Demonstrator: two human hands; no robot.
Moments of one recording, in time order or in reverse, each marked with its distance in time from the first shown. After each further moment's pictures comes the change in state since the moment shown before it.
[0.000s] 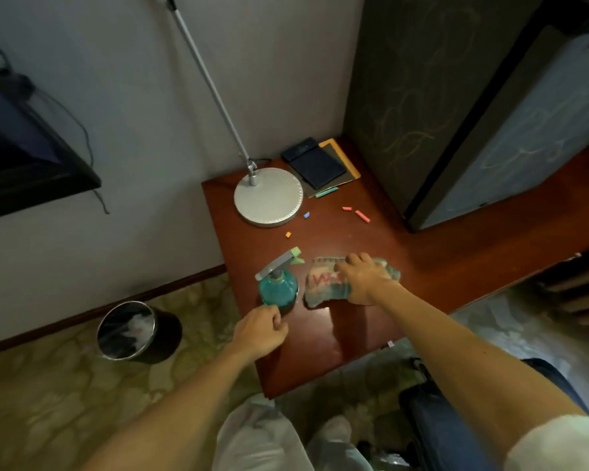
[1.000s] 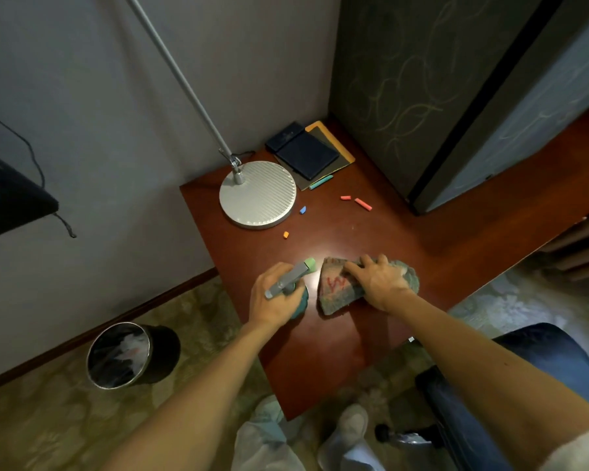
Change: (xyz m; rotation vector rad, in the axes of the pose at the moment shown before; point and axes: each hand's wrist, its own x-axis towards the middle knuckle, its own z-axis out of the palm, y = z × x) left_hand 0.073 0.005 -0.015 -0.338 0.422 0.381; right_hand 0.029 -0.003 0.038 -0.010 -0.003 0.191
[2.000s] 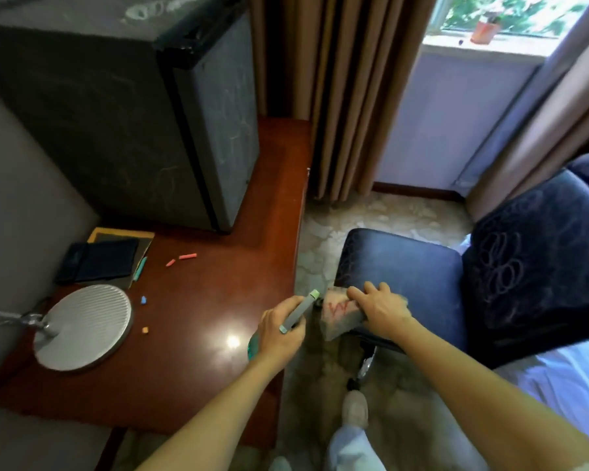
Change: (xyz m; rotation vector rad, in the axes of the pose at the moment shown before) left_hand -0.079 0.122 0.049 -0.210 -0.808 0.550; right_hand -0.276 0.003 0.089 0.462 0.076 0.784
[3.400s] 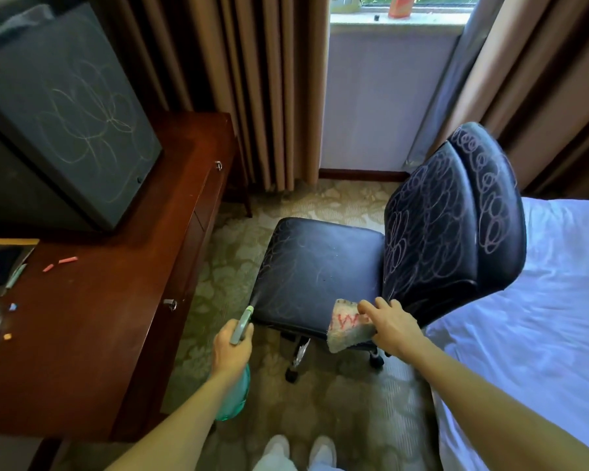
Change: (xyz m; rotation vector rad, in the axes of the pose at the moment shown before) left_hand -0.031 0.094 0.248 0.022 0.107 -0.487; right_hand -0.132 0.307 0.110 0.195 -0.007 0.132
